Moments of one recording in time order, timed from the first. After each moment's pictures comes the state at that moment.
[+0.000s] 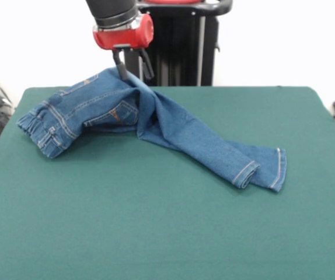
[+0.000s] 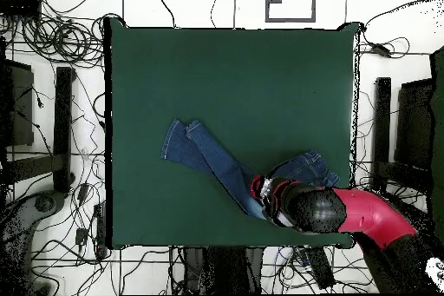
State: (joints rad) arm -0.98 -0.79 0.66 2.08 -0.43 0.61 2.05
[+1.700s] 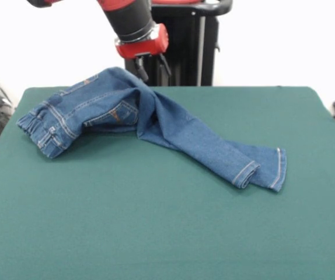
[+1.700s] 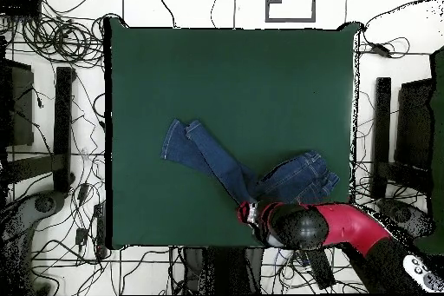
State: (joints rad) arm -1.05 -0.63 0.68 2.16 -0.59 0.61 2.05
